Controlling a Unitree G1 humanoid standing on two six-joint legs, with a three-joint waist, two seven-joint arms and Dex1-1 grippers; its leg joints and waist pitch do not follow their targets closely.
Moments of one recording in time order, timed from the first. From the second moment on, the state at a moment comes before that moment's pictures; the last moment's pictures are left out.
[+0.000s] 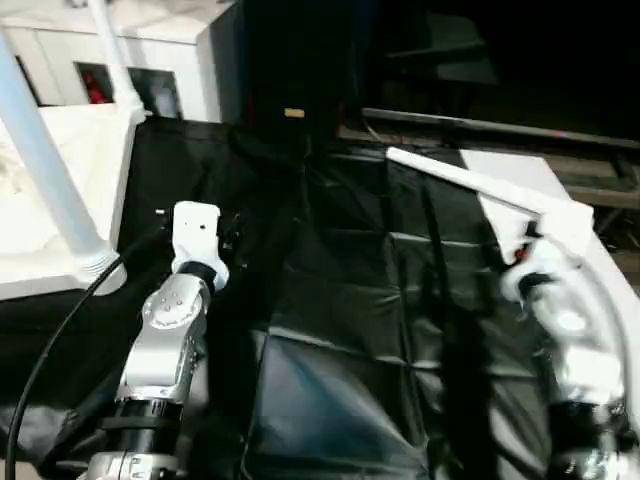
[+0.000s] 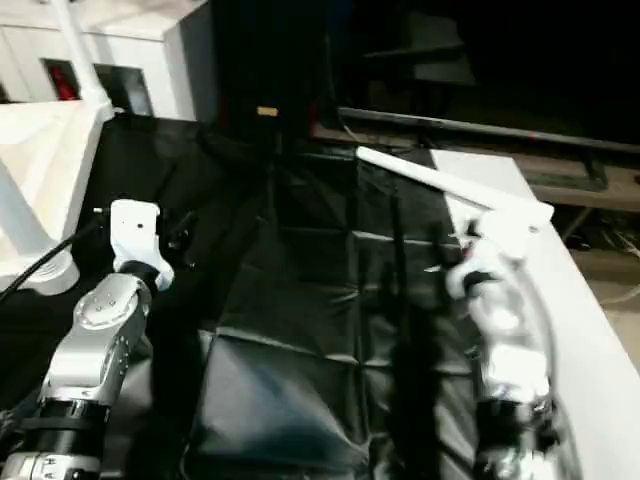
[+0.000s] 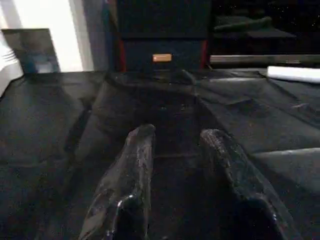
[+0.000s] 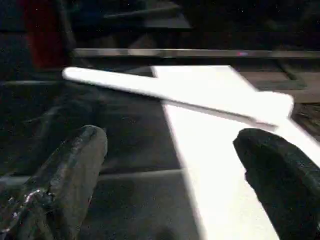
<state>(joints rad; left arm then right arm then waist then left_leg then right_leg) -0.33 0.15 0.08 0.22 -0.04 0.17 -0.15 -0.40 -0.27 -0.29 0.37 0.17 0.23 0.03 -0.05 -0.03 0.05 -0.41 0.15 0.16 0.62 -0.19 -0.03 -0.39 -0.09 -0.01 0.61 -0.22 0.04</state>
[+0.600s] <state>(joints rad) -0.32 0.09 0.10 0.21 -0.05 0.15 -0.06 -0.32 -0.20 -0.24 0.25 0.20 0.24 0.08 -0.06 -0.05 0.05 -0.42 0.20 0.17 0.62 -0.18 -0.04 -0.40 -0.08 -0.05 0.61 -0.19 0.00</state>
